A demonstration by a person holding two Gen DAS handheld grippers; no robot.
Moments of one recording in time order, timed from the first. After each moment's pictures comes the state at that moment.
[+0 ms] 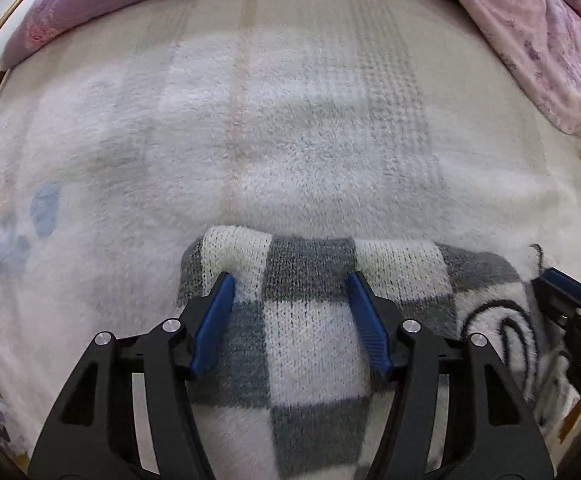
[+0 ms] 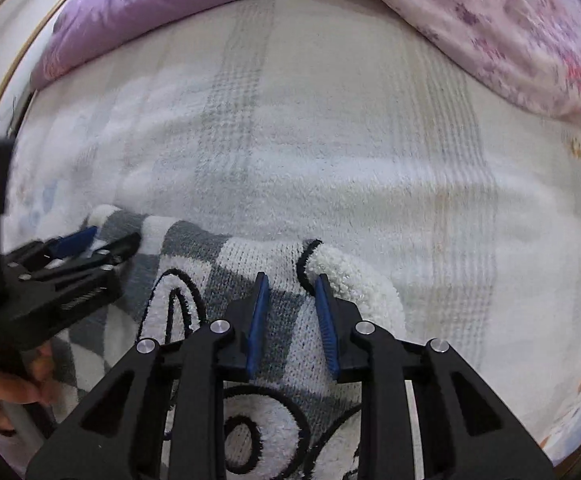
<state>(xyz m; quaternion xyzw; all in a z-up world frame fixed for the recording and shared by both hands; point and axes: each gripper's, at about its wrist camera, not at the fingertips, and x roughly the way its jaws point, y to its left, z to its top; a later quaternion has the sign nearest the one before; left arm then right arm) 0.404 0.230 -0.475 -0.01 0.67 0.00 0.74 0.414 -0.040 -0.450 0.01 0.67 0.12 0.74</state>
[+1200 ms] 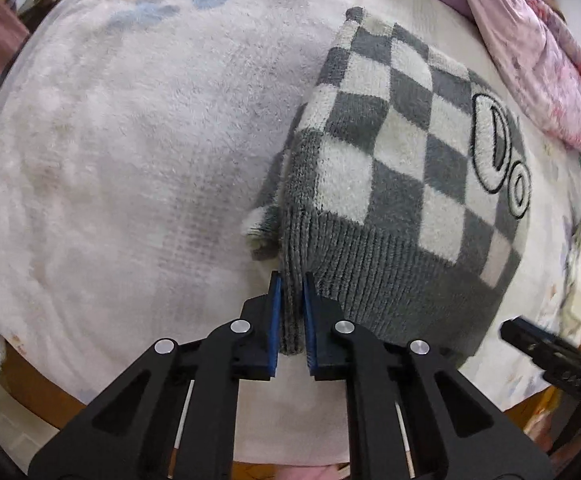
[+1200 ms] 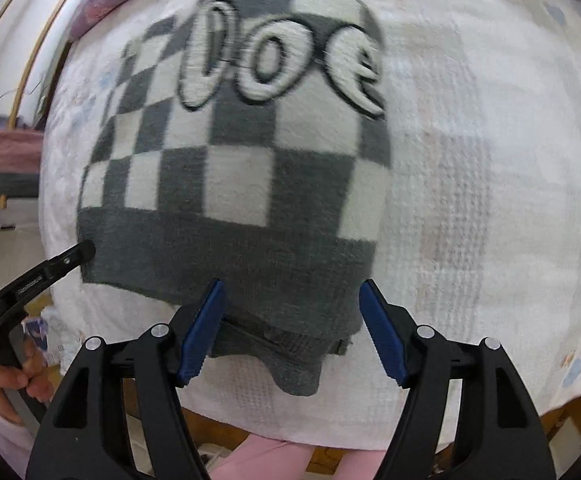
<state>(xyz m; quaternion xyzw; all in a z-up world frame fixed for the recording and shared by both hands) 0.144 0.297 -0.400 -0.15 0.68 0.07 0.72 0.203 -0.087 -0.409 0.08 0.73 0.16 0.66</state>
